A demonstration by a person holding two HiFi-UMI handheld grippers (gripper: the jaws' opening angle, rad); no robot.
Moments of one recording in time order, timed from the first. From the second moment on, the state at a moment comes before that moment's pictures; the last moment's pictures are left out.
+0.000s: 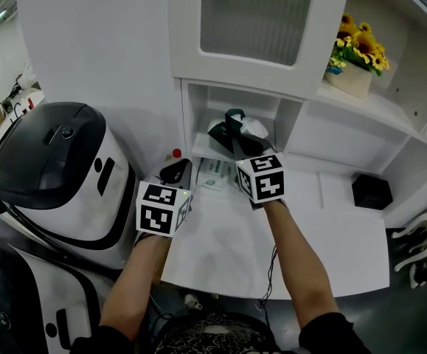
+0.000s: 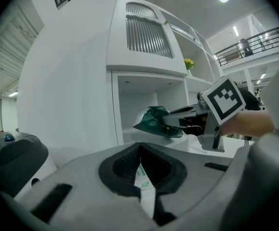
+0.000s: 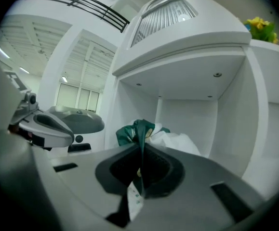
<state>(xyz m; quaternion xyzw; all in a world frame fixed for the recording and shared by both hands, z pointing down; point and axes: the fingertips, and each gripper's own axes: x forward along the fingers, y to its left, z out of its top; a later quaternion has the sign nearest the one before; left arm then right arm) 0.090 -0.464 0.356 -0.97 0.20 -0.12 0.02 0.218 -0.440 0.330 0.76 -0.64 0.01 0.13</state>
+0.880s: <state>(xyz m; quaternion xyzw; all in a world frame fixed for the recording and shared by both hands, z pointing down) 0.040 -0.376 0.361 -0.95 0.29 -0.12 0.03 0.177 -0.356 0.323 0.72 -0.69 -0.02 0.10</state>
